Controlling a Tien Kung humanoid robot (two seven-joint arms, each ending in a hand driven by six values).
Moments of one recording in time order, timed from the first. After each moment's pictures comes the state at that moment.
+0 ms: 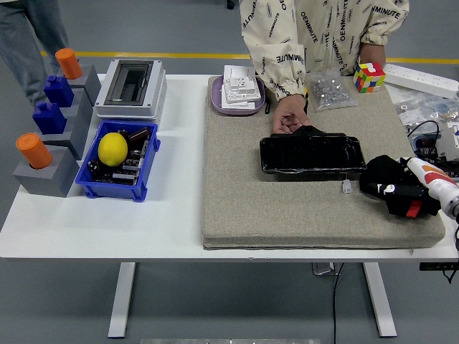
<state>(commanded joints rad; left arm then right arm) 0.00 0.14 -1.49 -0.18 1.25 0.03 0.16 0.36 -0.47 0.97 1.02 -1.72 -0.09 -0.01</state>
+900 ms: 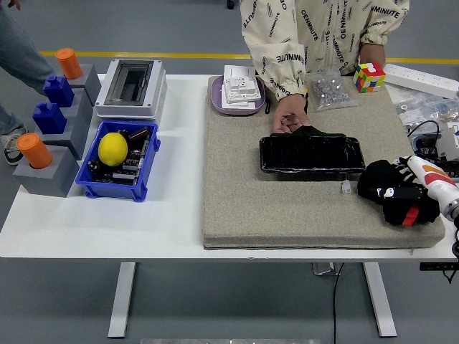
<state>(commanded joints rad) 0.00 0.14 -1.49 -0.18 1.25 0.03 0.16 0.35 -0.47 0.96 1.01 -1.70 -0.19 0.03</state>
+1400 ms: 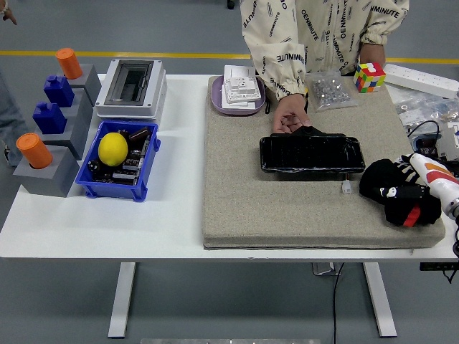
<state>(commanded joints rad) 0.00 0.14 -1.49 -0.18 1.25 0.03 0.16 0.35 -0.47 0.96 1.01 -1.72 -0.22 0.03</state>
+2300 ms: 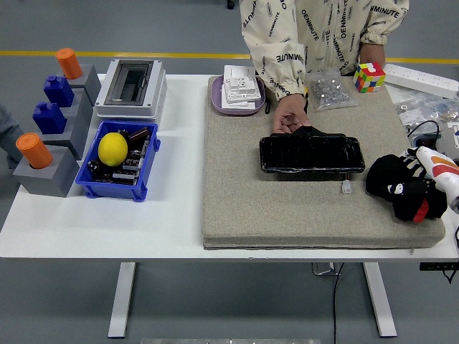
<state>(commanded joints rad) 0.00 0.14 -1.49 -0.18 1.25 0.03 0.16 0.36 -0.48 0.98 1.02 -1.74 -0.22 0.03</state>
